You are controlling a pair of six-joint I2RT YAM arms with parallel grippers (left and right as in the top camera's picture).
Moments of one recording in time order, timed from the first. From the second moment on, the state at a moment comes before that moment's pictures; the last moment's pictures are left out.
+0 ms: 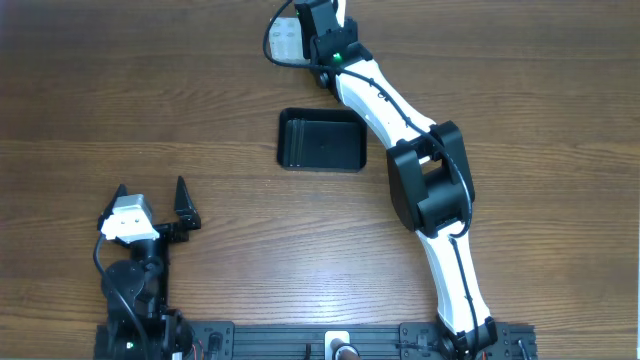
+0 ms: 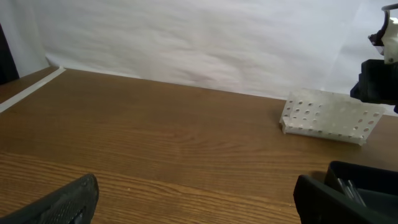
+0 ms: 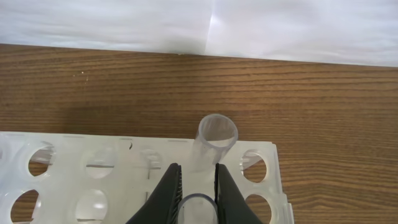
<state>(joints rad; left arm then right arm) 0.06 0.01 0.01 -0.07 -0.06 -0.11 0.46 2.39 1.99 -0.28 0.41 0.23</state>
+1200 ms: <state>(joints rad) 0.06 0.01 0.01 -0.07 -0.06 -0.11 0.50 2.12 1.99 -0.56 0.41 0.24</state>
